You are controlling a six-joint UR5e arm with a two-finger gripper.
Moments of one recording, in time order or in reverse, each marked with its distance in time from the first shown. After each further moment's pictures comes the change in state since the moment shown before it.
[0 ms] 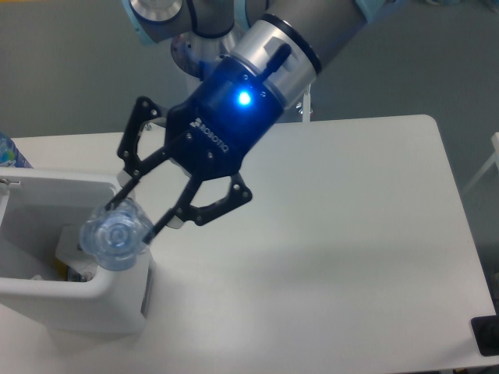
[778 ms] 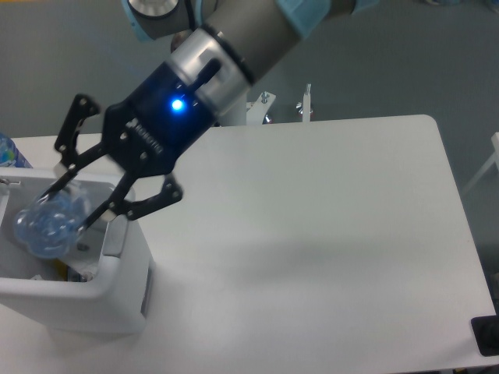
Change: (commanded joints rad) arm -0.129 -0.003 -0.117 0.090 0.113 -0.003
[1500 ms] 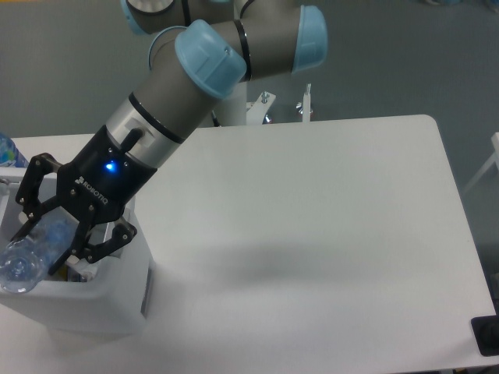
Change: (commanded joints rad) arm -0.057 -0.014 -0.069 0.066 0.080 0.032
